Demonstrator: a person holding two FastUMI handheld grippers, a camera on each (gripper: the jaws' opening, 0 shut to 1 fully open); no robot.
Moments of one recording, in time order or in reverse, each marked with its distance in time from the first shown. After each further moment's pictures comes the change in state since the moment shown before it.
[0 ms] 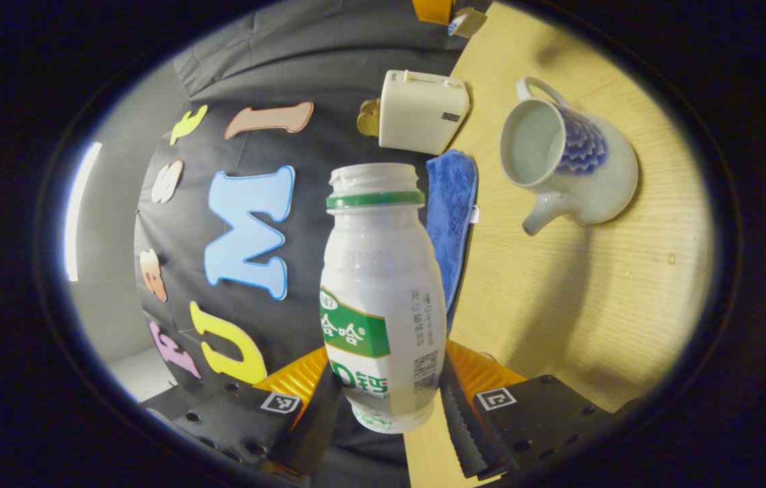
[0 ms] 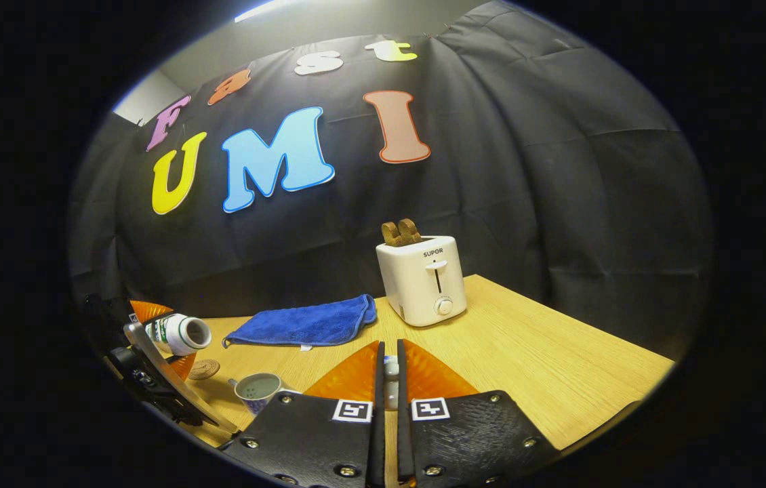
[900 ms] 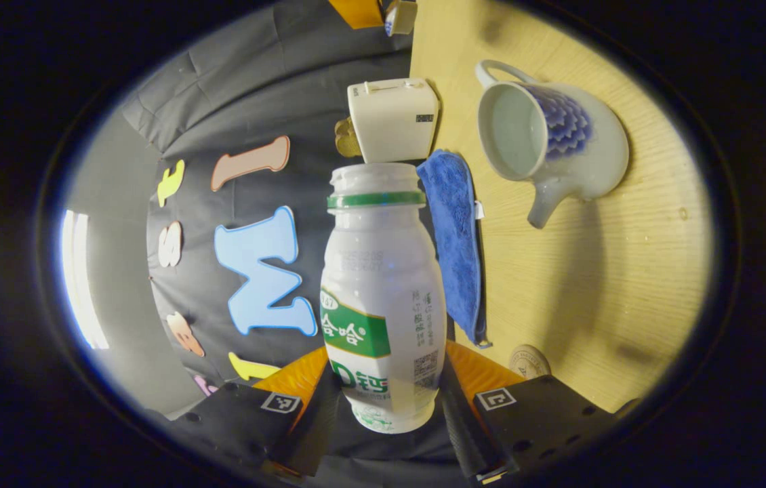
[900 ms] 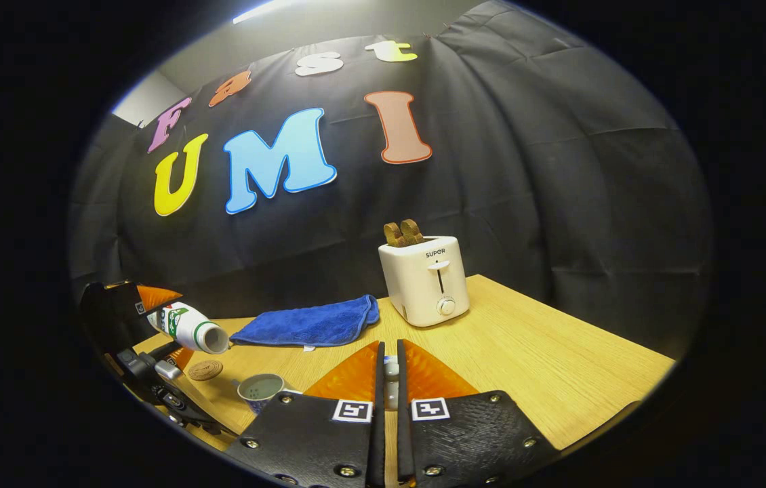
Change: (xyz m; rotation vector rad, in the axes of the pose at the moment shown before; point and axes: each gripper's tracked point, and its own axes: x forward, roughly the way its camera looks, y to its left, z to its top) left arm 0.000 0.026 0.015 0.240 -0.055 0.058; right arm -0.001 0.001 0.001 0.005 -0.001 0.010
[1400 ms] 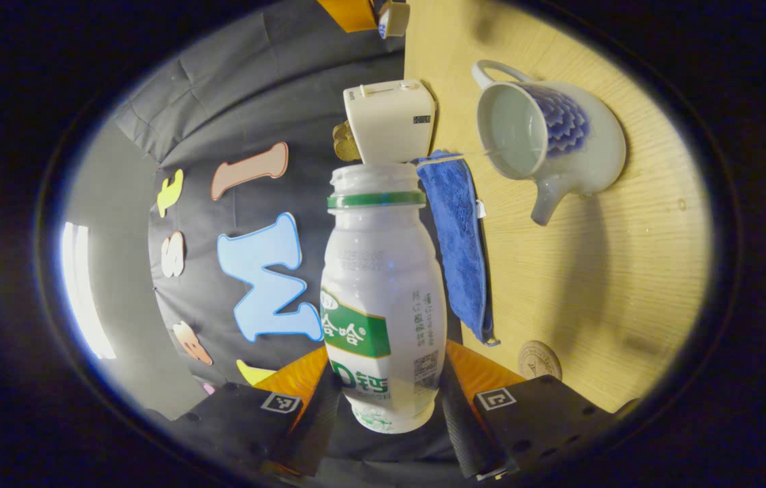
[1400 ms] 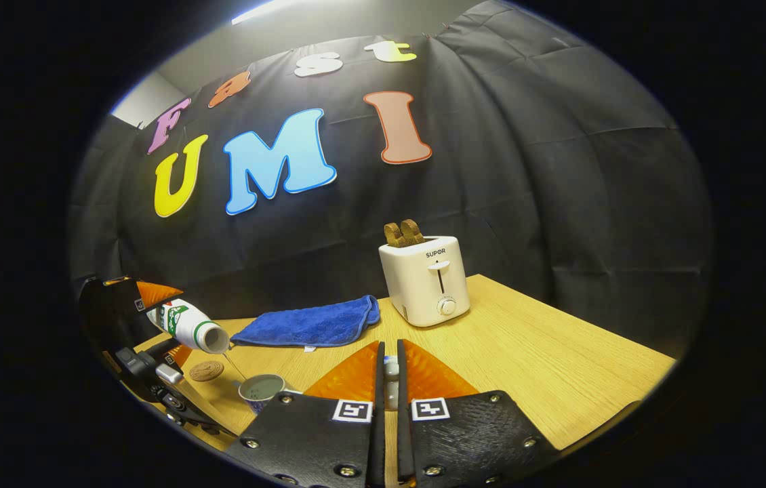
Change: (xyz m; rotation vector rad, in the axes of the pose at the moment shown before) left arm 0.006 0.008 0.004 0.043 -0.012 0.016; right arm -0.001 0.001 0.001 0.004 -0.002 0.004
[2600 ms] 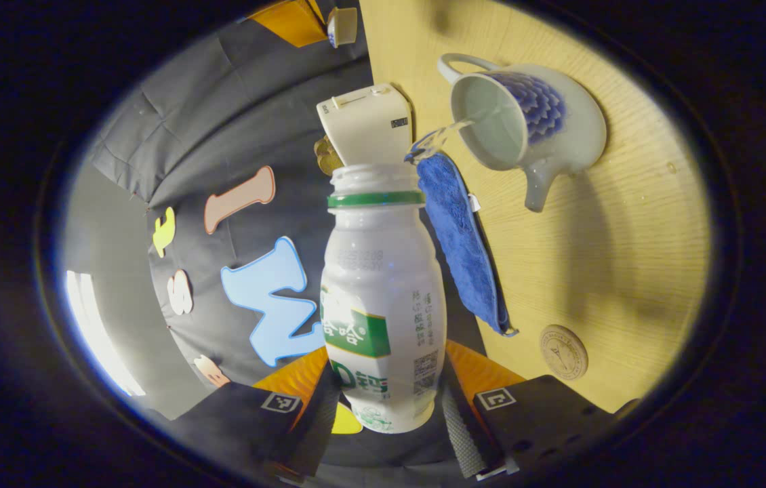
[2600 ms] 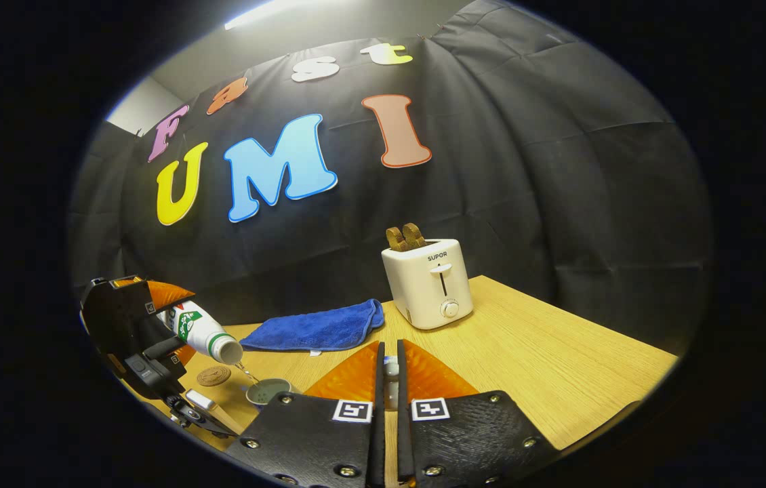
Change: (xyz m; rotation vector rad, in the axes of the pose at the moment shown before) left arm 0.008 0.006 0.012 0.170 -0.028 0.013; right arm -0.003 0.000 0.006 0.030 -0.014 0.016
